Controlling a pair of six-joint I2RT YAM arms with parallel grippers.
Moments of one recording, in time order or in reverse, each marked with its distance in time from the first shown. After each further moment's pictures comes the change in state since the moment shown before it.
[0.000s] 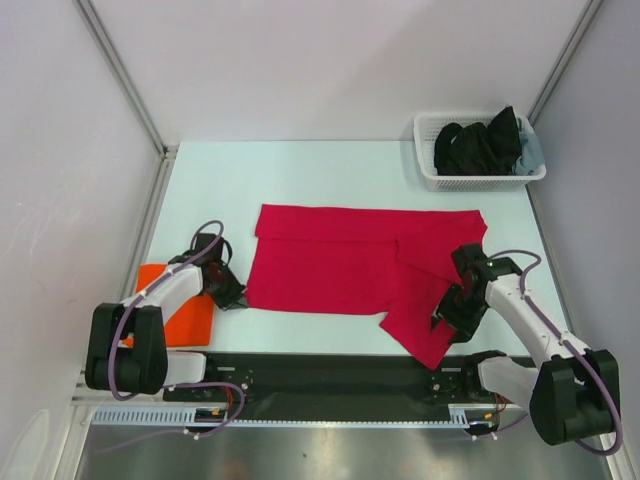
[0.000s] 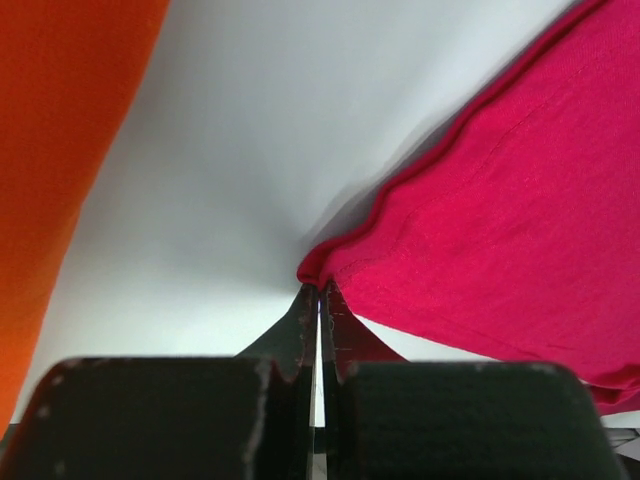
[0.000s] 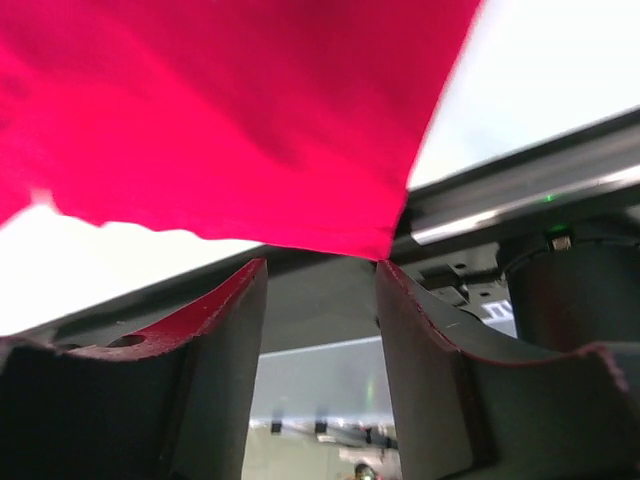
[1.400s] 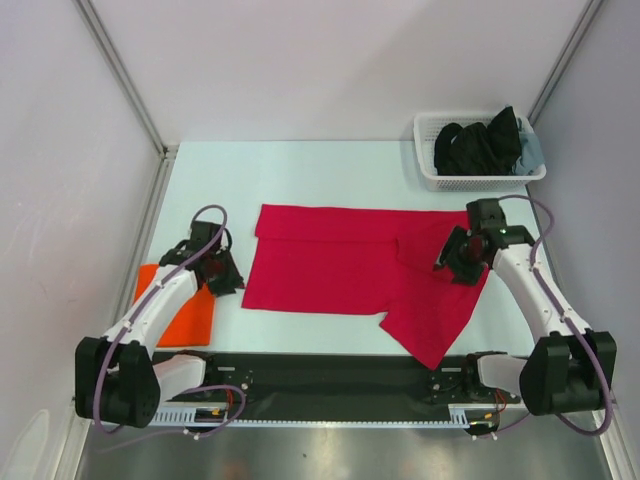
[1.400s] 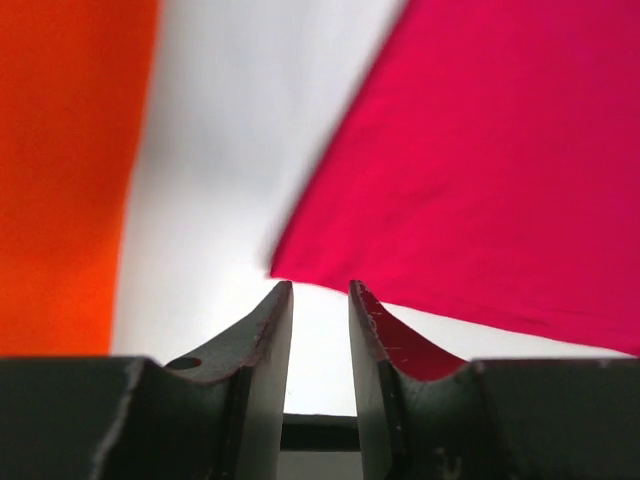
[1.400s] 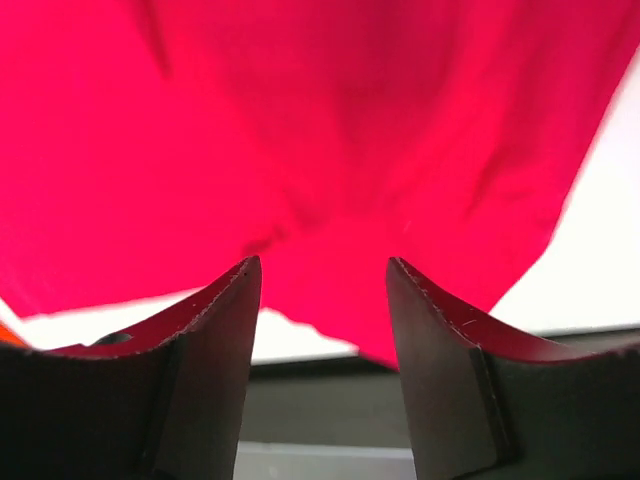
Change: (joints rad) left arm -0.085 -0.161 0.137 -0.101 -0.114 0.183; right arm -0.134 0.143 0.272 0.245 0.038 -0.220
